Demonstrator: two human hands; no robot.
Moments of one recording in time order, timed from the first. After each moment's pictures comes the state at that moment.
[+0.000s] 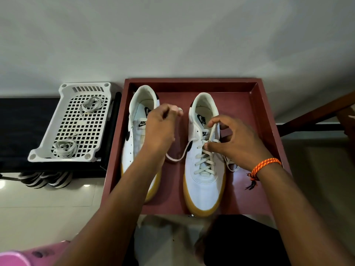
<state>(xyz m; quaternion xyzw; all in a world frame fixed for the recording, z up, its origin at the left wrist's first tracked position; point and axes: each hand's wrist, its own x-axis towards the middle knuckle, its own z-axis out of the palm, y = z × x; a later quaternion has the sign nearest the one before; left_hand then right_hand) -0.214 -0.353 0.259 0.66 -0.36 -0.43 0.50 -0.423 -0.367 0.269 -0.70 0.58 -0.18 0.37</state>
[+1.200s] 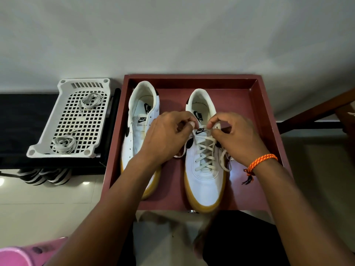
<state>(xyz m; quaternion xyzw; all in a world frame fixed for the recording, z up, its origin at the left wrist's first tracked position) -0.211 -0.338 0.260 0.61 -0.67 -0.28 0.32 -0.416 -0.369 0.267 -0.72 0.56 -0.24 0.34</state>
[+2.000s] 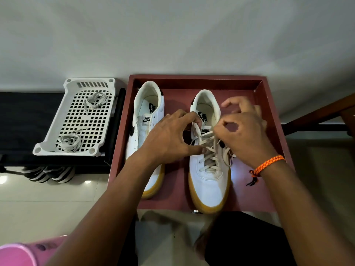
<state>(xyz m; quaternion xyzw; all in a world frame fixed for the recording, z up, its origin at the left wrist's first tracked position) -0.197 -0.337 0.252 0.59 -0.73 -0.27 0.21 -0.406 -0.364 0.280 -0.74 0.59 -0.23 0.22</state>
